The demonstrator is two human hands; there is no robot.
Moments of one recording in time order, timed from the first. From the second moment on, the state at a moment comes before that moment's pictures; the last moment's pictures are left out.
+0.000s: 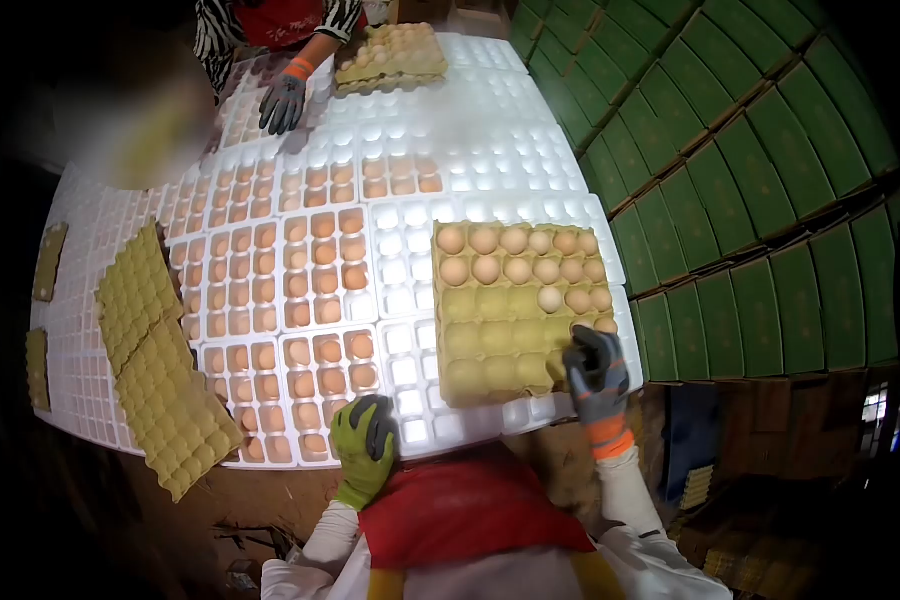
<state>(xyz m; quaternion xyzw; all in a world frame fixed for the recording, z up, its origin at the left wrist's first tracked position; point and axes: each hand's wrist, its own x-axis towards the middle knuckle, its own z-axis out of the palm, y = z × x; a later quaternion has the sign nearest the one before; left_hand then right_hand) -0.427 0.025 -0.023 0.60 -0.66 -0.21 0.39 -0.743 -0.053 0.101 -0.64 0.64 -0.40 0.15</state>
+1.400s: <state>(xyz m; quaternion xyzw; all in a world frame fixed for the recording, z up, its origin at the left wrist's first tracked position) -0.476 -0.202 0.047 0.48 -0.39 -0.59 0.53 -0.805 -0.230 0.100 -0.85 0.52 0.05 0.04</state>
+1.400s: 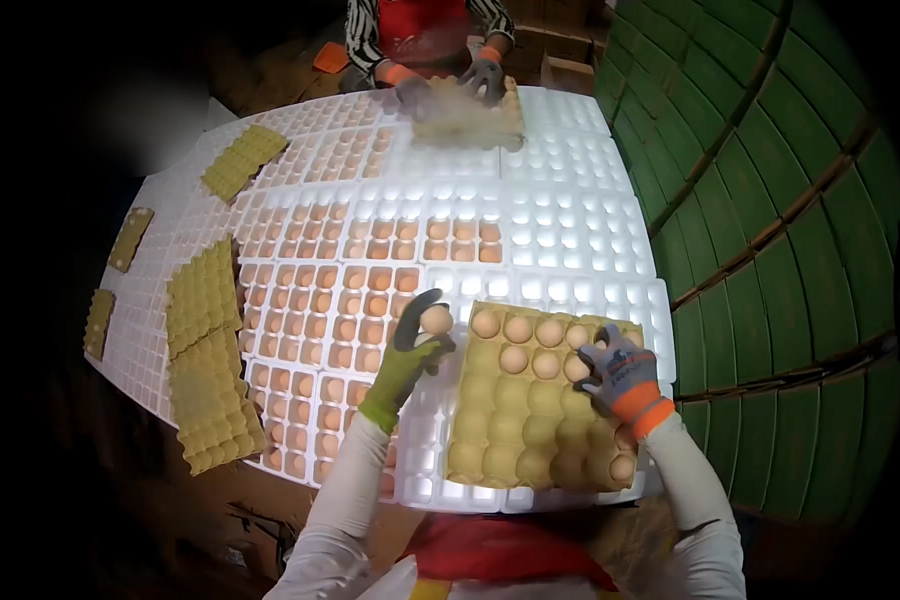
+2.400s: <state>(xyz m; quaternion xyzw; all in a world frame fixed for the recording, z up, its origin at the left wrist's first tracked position) -0.446 -0.293 -0.054 0.65 -0.64 -0.20 0.35 -0.662 -0.421 -0.024 -0.81 0.44 -0.05 0.37</state>
